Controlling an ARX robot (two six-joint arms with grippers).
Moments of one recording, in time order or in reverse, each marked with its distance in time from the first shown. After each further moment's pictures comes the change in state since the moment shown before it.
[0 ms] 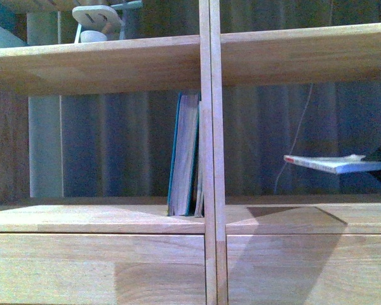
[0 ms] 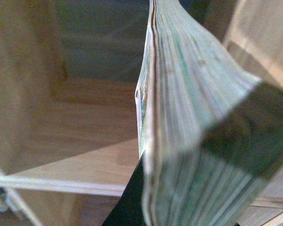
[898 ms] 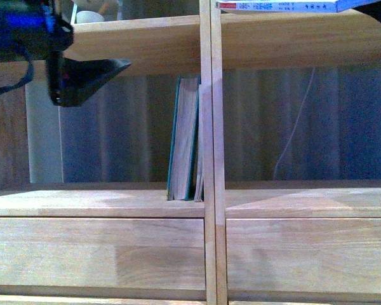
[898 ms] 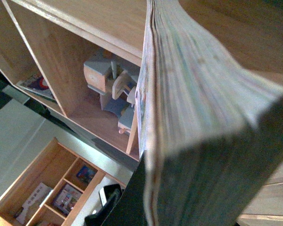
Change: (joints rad) left arm -0.453 1.058 1.041 0.300 0.011 -0.813; right arm 0.113 -0.129 0.006 0.136 -0.197 -0.117
